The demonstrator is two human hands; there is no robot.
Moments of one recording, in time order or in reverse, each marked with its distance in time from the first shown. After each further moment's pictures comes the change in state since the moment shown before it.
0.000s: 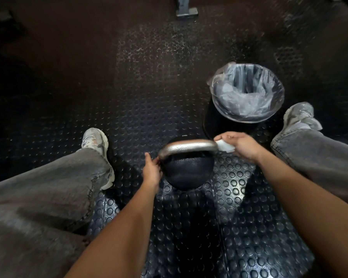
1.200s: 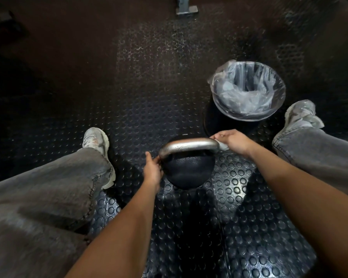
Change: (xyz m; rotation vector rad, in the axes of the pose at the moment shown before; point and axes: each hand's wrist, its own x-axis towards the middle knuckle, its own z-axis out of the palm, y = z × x) left_hand 0.005 -0.003 -0.002 0.036 0.020 0.013; right_hand 0.004 -0.018 0.017 -0.324 0.007 -0.023
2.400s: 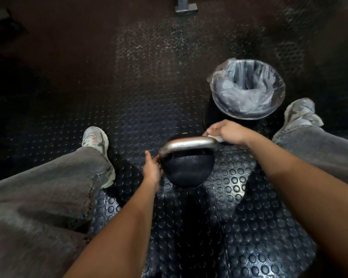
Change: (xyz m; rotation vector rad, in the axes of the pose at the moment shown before) left_hand -0.009 0.005 0.004 -0.025 0.011 -0.006; right_hand 0.005 -0.038 -0.005 -0.194 -0.114 -0.051
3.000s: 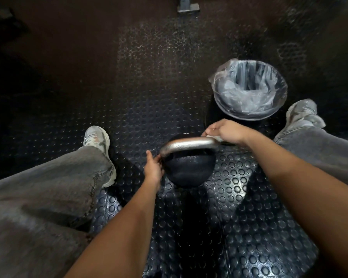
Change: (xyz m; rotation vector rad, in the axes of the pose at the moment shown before) left_hand 0.001 0.002 -0.001 -0.028 -0.023 -0.015; right_hand 0.002 -0.009 0.001 -0.026 -0.035 0.002
